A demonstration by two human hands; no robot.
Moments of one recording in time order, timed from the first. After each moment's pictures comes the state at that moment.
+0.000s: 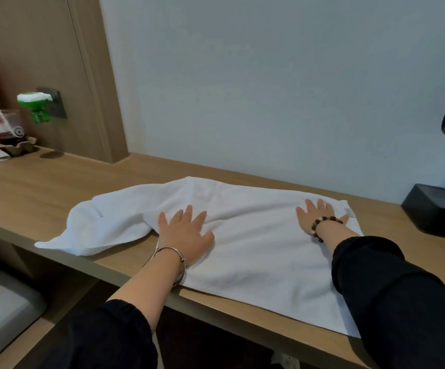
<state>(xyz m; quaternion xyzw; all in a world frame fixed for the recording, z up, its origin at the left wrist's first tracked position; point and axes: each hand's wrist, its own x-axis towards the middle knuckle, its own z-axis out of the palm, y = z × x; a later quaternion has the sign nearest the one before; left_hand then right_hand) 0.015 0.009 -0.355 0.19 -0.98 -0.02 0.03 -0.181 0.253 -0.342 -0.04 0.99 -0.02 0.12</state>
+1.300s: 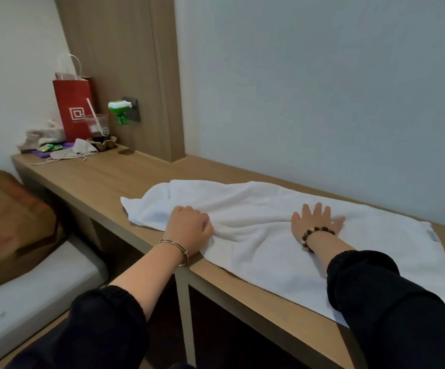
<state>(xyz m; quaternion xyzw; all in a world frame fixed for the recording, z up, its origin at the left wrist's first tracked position) 0.064 -0.038 -0.340 0.22 -0.96 0.06 0.16 -0.142 0.157 -0.348 -0.17 0.99 -0.02 0.04</state>
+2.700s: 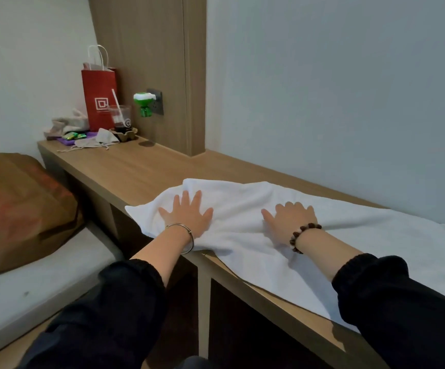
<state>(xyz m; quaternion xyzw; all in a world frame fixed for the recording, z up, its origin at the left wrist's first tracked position) 0.079 -0.089 -0.352 0.41 -0.90 -0.12 0.05 -0.057 0.099 -0.314 -0.39 0.92 0.07 -0.04</state>
